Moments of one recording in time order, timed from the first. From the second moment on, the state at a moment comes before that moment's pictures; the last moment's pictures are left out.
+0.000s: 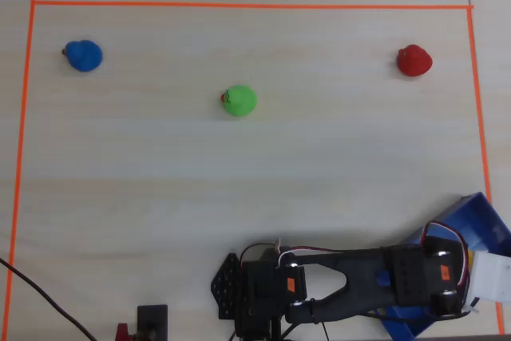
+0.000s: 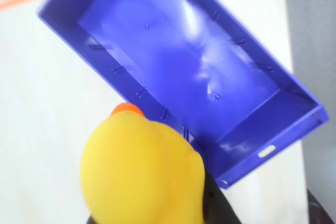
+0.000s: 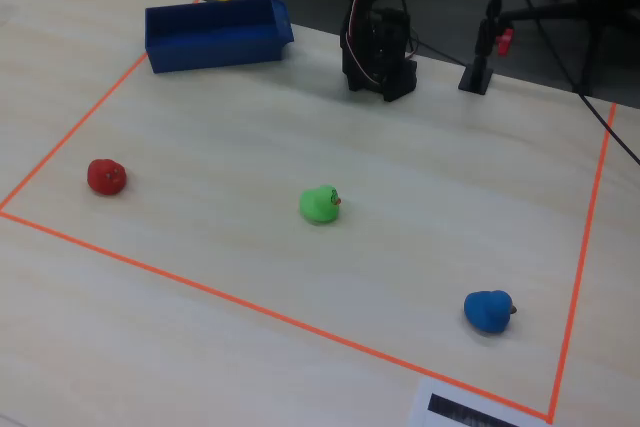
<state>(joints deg) 89.8 109.1 93.7 77.1 -70.3</state>
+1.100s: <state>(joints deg) 63.2 105.6 74.7 77.5 -56.7</state>
